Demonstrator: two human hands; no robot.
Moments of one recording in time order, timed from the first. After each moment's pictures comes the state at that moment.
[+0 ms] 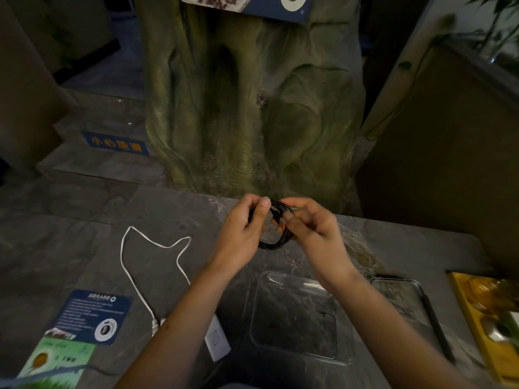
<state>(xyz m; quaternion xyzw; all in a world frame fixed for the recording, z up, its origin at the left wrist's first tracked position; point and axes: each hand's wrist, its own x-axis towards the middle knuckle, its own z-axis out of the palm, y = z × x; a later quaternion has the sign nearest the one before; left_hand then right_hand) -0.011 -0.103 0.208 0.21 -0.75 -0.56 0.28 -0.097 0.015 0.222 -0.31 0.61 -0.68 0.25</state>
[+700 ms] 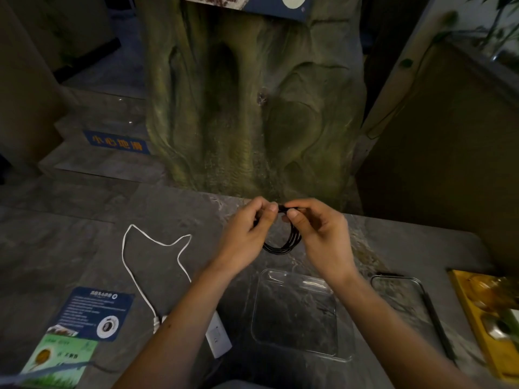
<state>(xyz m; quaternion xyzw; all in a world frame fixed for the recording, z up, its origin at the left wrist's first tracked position) -0.013 -0.103 0.199 0.18 -0.78 -0.55 0.25 -0.097 0.024 0.226 -0.36 0.72 -0.58 0.11</state>
